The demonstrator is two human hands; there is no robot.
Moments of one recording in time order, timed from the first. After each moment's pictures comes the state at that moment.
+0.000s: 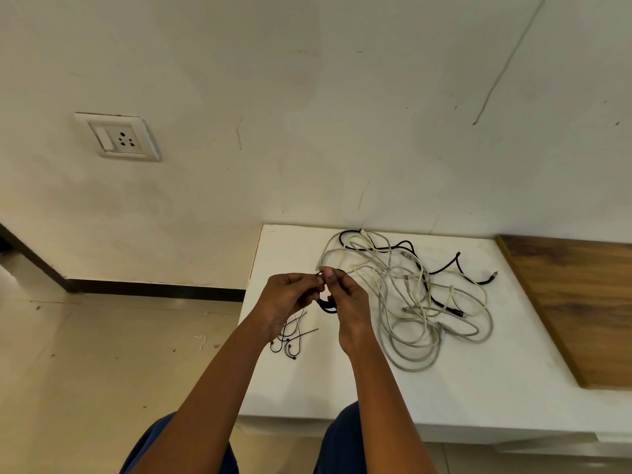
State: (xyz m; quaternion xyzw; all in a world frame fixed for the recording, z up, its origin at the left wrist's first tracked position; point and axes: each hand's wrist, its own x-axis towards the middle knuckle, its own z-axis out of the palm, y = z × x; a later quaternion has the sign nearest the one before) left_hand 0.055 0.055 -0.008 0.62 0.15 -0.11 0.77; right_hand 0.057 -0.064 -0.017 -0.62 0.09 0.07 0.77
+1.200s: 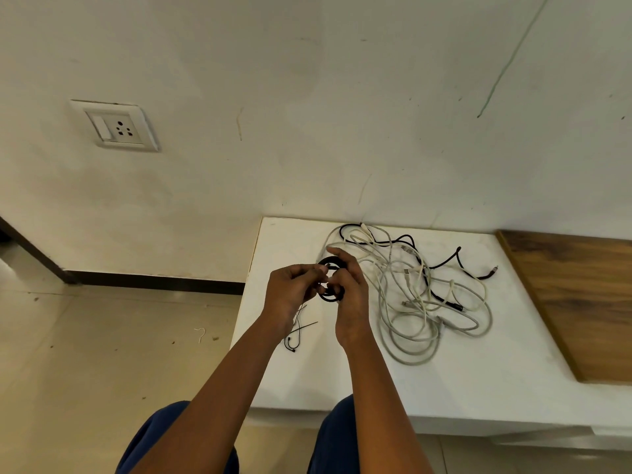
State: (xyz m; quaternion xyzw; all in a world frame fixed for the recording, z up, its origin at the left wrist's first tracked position) left_hand 0.050 0.037 -0.004 0.62 0.19 -0.02 0.76; right_hand 0.057 -0.063 -0.016 -0.57 0.04 0.03 0.82
